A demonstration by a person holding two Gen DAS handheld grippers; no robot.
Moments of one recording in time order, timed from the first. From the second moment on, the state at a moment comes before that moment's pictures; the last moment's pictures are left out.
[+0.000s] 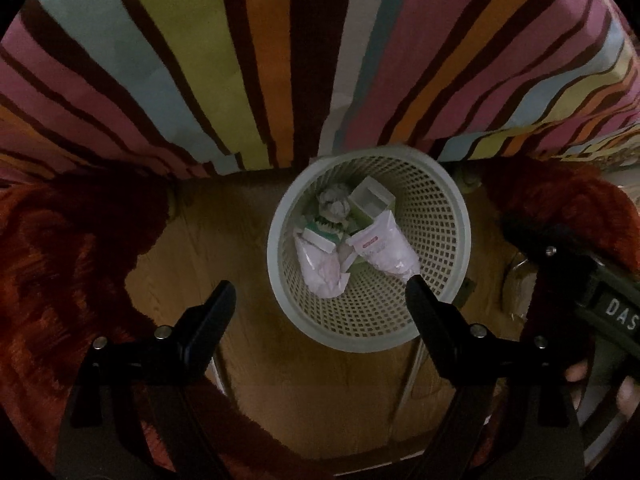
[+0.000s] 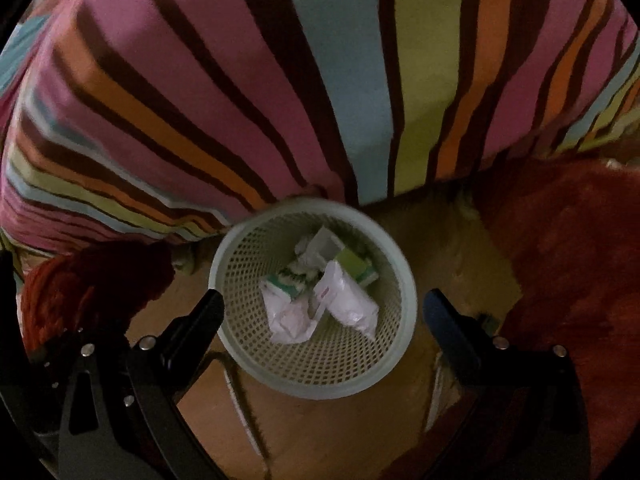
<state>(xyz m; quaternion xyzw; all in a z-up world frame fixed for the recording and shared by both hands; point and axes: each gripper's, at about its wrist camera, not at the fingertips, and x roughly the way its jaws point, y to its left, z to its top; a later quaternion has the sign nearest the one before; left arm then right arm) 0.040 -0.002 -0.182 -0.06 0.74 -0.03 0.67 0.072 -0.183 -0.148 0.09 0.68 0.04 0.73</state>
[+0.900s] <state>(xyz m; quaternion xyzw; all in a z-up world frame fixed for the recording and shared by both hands) 0.028 0.006 -0.014 -0.05 0.51 0.00 0.86 0.037 -0.183 -0.006 0.02 0.44 0.04 0.90</state>
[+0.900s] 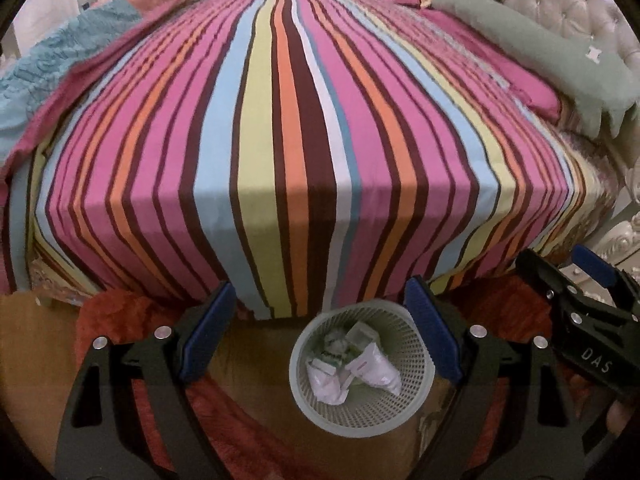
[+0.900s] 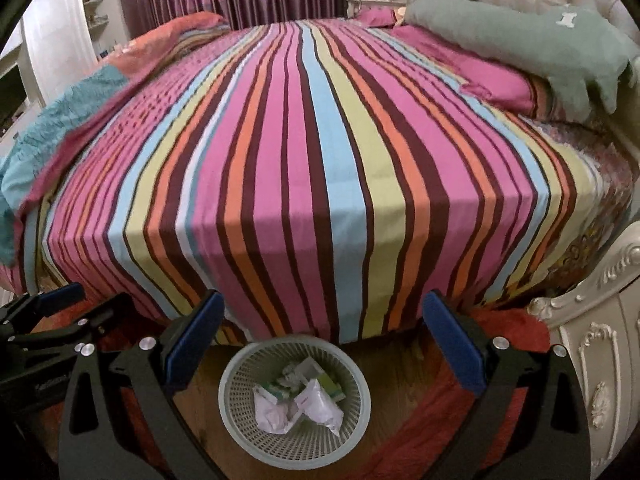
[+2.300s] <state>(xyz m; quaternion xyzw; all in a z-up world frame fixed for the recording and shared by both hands) 0.019 0.013 0.033 -0.07 0.45 -0.03 0.89 0.012 -0.186 0.054 0.00 0.33 0.02 0.94</state>
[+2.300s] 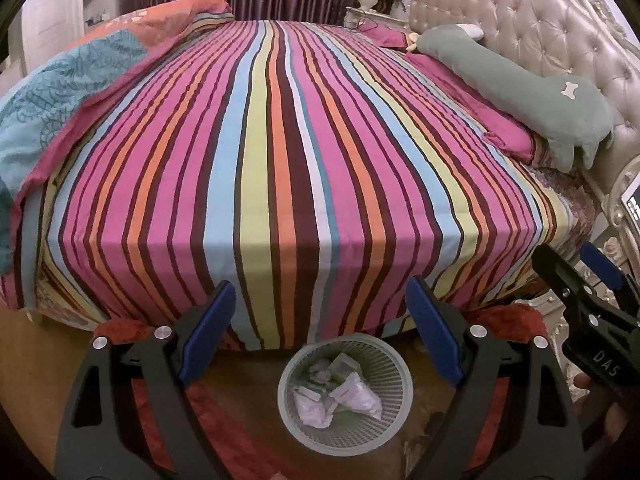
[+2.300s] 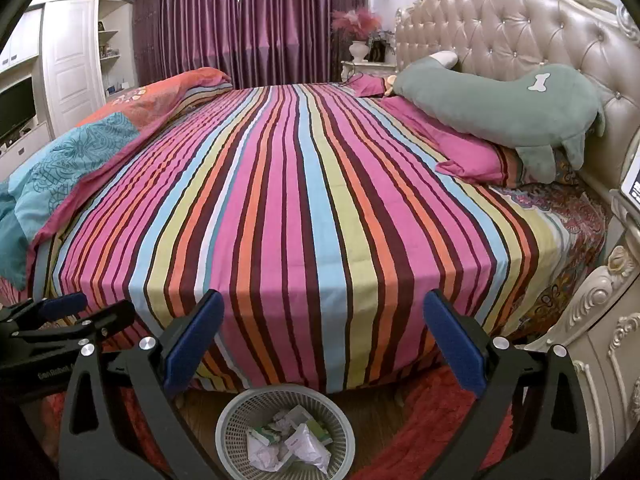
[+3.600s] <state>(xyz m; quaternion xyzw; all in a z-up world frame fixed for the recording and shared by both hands) 0.020 0.012 0.038 -0.06 0.45 -0.02 0.89 0.015 -0.187 0.058 0.00 0.33 0.02 0.94</state>
